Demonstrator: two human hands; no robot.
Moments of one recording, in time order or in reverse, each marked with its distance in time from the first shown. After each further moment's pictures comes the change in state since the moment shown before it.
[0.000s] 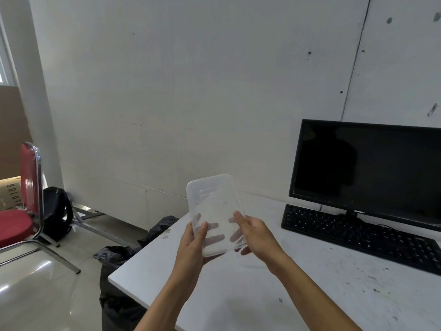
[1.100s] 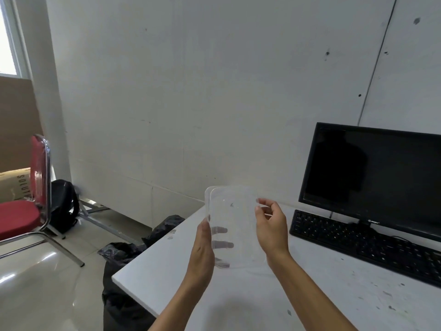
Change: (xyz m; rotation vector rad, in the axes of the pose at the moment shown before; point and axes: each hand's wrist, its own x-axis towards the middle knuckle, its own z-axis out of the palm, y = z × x) left_hand 0.018 -0.015 0.004 0.275 0.045 0.103; right_hand 0.032 -0.003 0.007 0.180 0.490 -0.190
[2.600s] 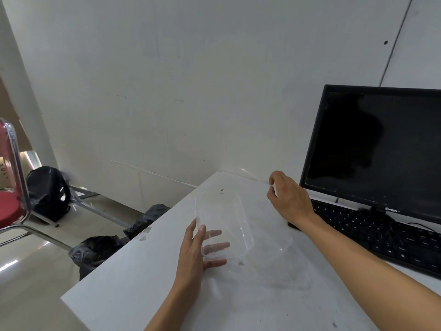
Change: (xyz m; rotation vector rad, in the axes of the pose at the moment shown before) left_hand 0.062 -0.068 0.030 -0.191 0.065 -0.191; right_hand 0.171 0.096 -0.050 -0.953 -0.222 -0.579
